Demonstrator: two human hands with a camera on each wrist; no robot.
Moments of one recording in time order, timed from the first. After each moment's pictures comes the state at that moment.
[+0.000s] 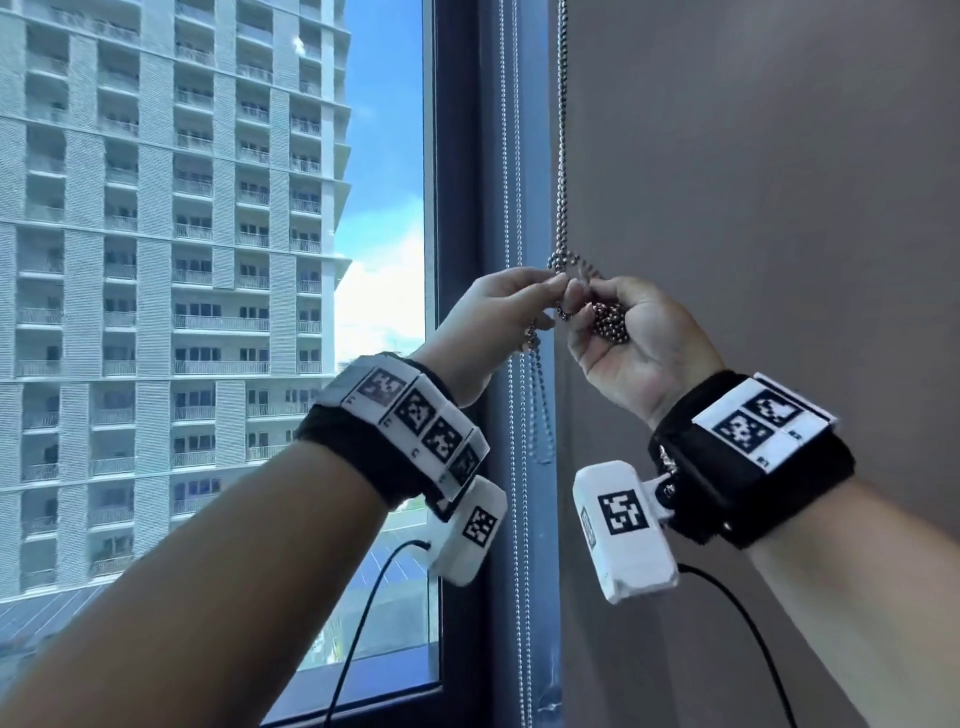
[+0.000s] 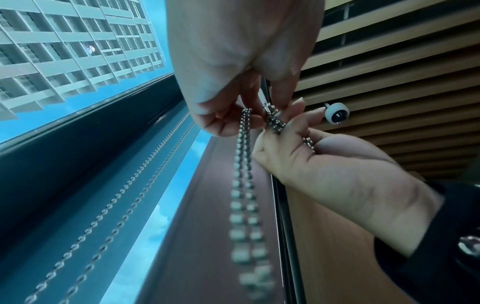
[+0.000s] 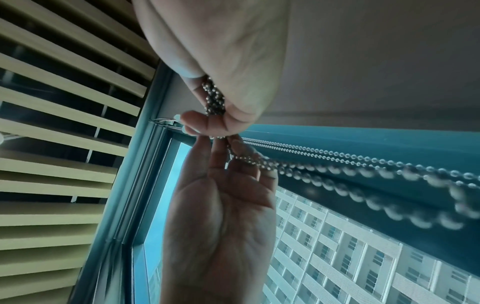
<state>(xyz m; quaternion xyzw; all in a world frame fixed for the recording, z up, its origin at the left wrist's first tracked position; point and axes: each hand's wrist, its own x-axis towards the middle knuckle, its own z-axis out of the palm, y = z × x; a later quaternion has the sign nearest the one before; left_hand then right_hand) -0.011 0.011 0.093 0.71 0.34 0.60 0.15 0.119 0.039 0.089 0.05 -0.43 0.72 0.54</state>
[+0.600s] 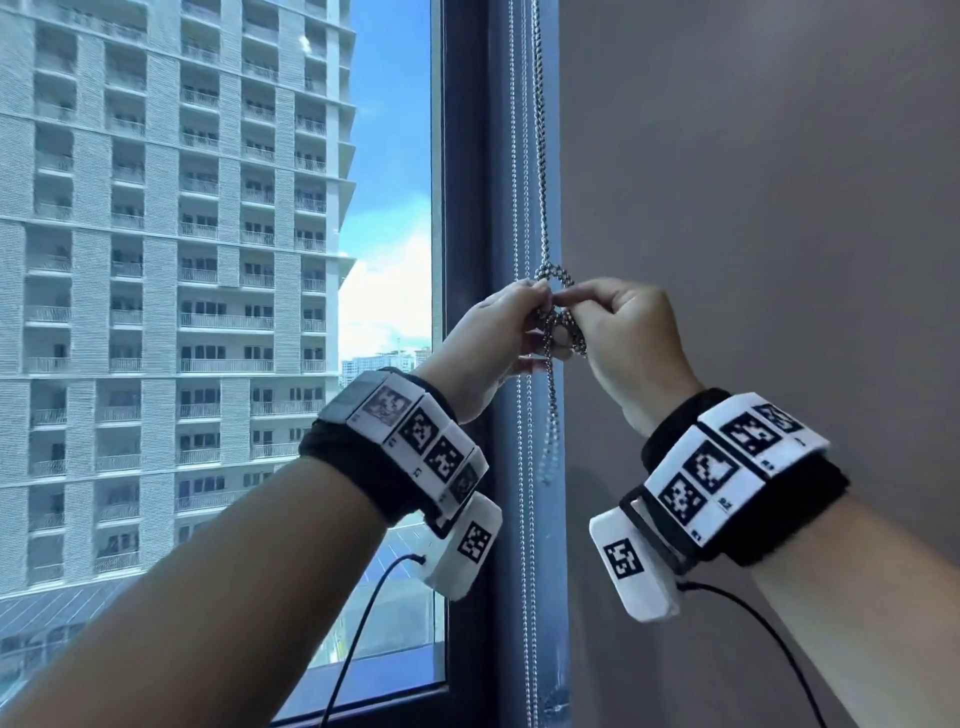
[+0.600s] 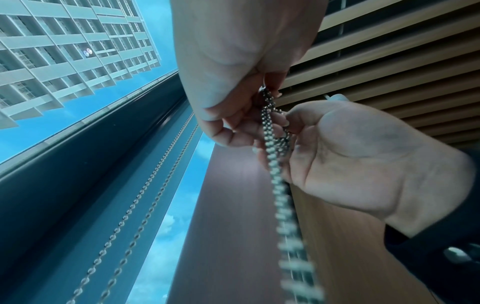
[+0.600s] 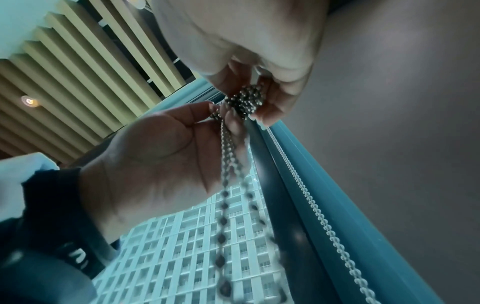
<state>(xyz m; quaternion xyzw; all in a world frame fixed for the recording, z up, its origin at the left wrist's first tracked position) -0.016 0.012 0.083 0.68 0.33 0.61 0.25 0.101 0.040 0.075 -0.18 -0.66 0.22 0.69</state>
